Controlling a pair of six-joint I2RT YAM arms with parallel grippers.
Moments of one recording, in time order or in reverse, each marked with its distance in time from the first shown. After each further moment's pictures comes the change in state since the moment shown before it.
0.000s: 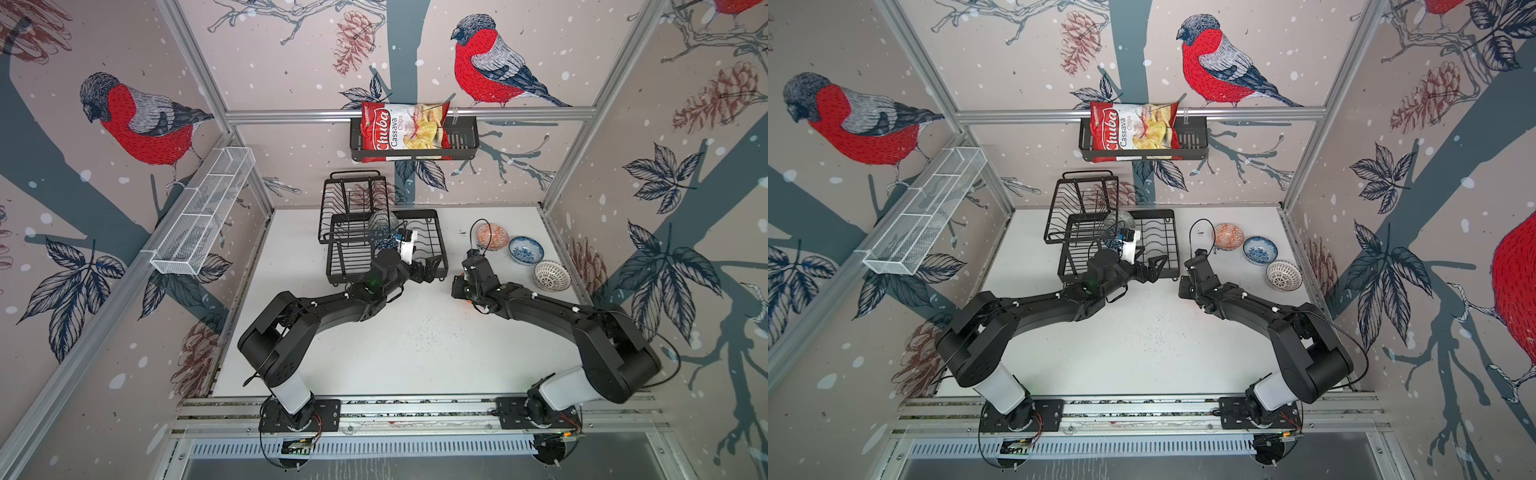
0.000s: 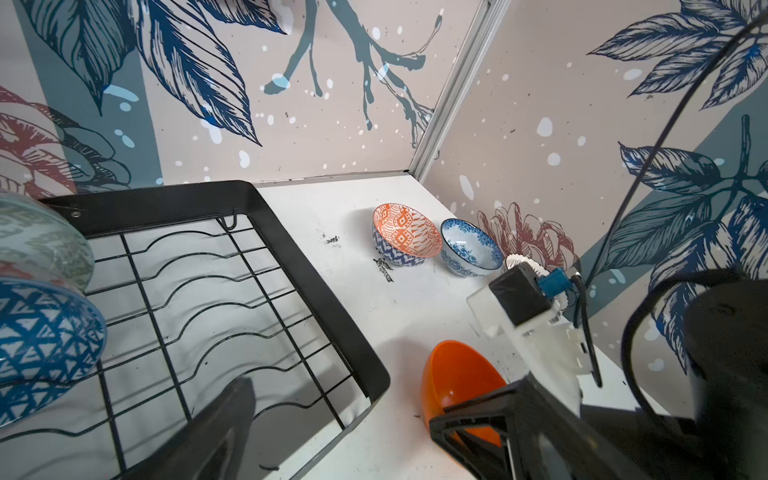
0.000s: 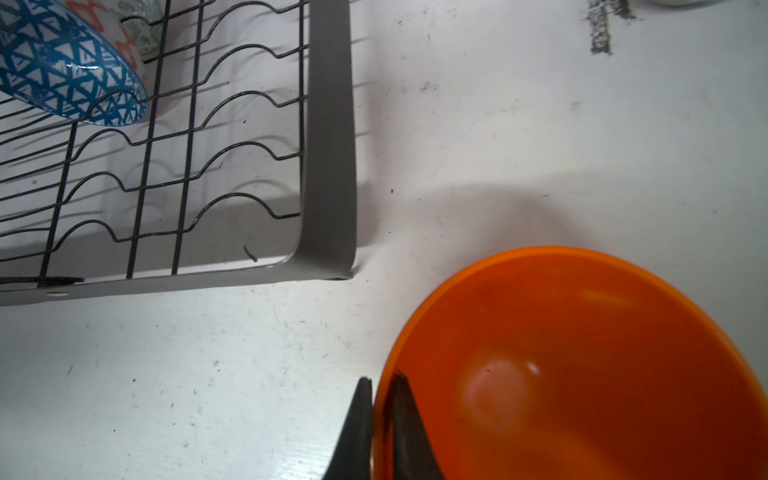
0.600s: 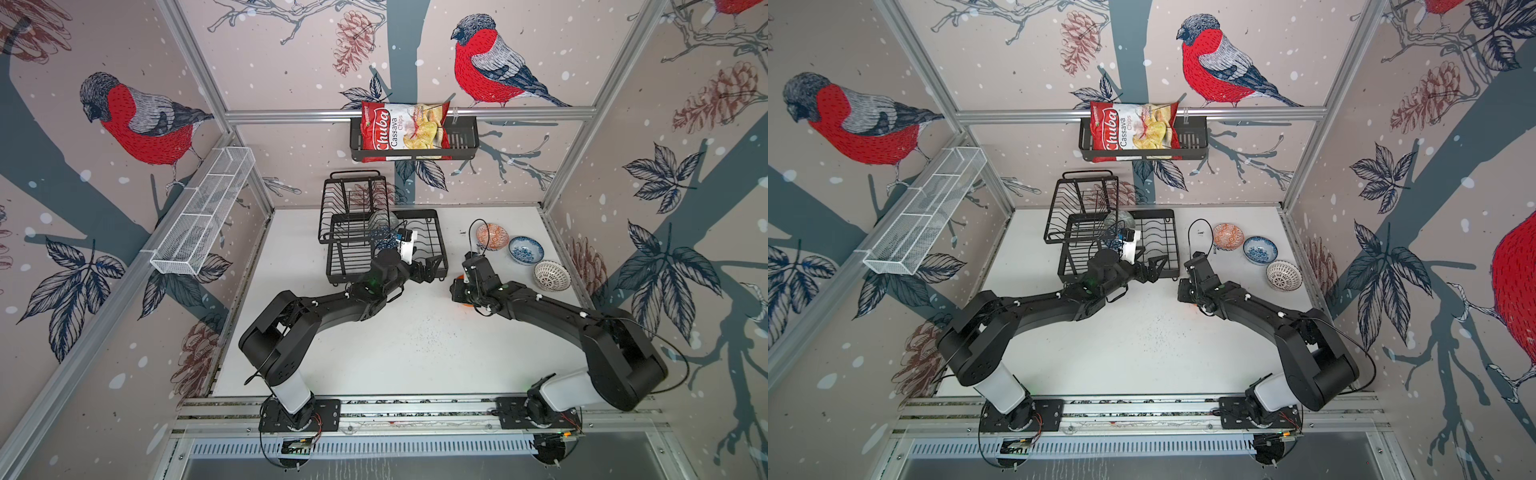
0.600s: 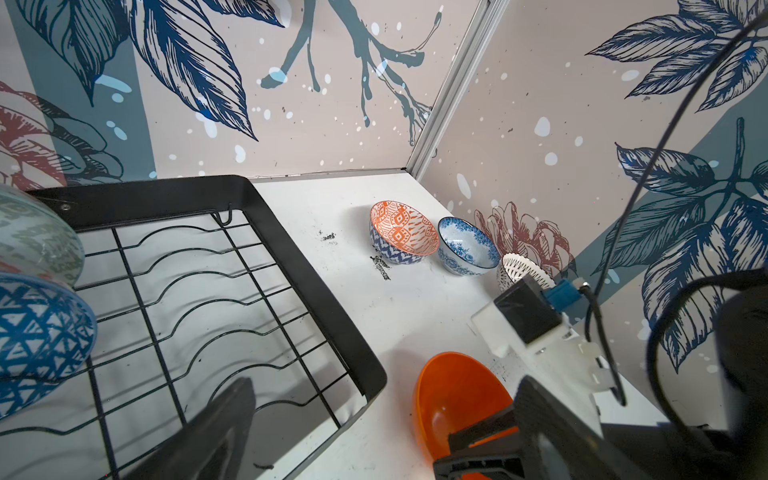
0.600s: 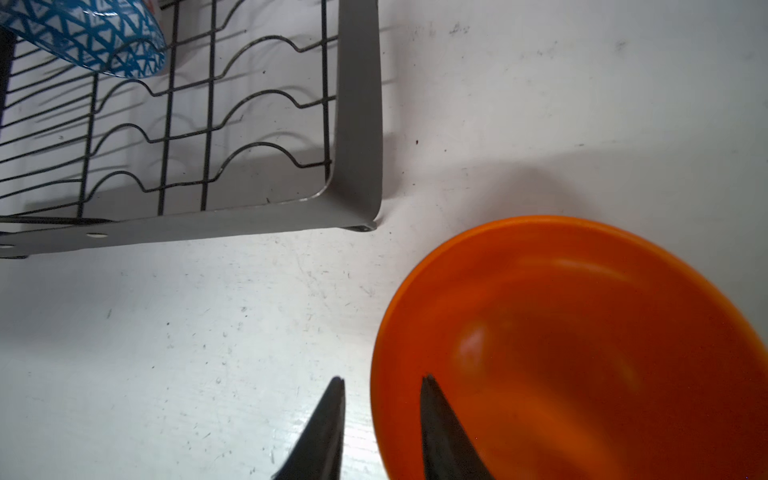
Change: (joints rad) left arm 0.000 0.010 0.002 0.001 0.017 -0.013; right arm -0.016 -0.087 0.007 -0.123 -0.078 0.006
